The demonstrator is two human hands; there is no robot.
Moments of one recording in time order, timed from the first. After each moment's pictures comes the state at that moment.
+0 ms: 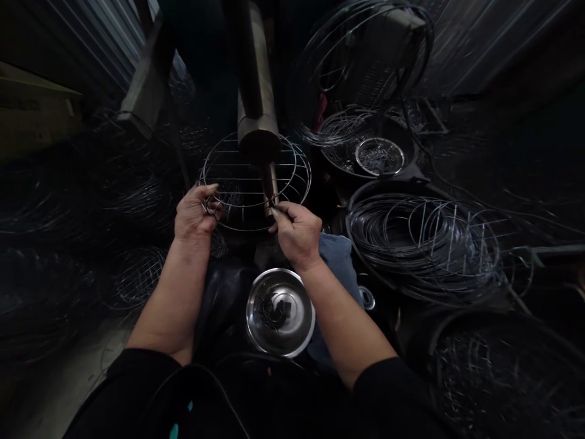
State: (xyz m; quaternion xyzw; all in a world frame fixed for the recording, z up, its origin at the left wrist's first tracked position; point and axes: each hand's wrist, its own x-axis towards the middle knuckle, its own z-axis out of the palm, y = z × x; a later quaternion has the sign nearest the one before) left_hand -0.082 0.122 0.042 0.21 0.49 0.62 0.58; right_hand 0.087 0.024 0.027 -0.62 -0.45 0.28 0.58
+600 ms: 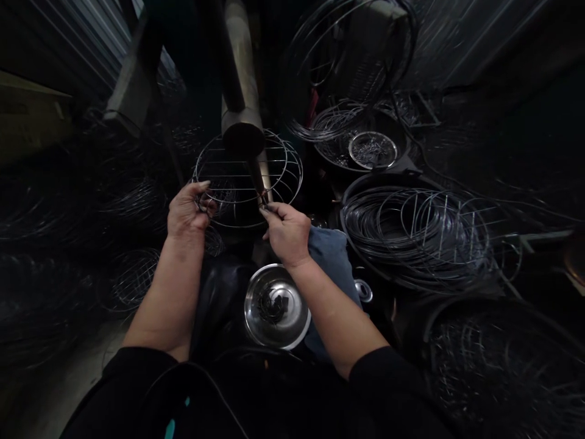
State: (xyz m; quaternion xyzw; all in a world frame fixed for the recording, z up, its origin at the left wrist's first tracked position) left_hand -0.079 0.121 0.050 0.19 0.49 0.62 0.58; right_hand 0.077 0.019 0.030 -0.61 -0.37 0.35 0.61
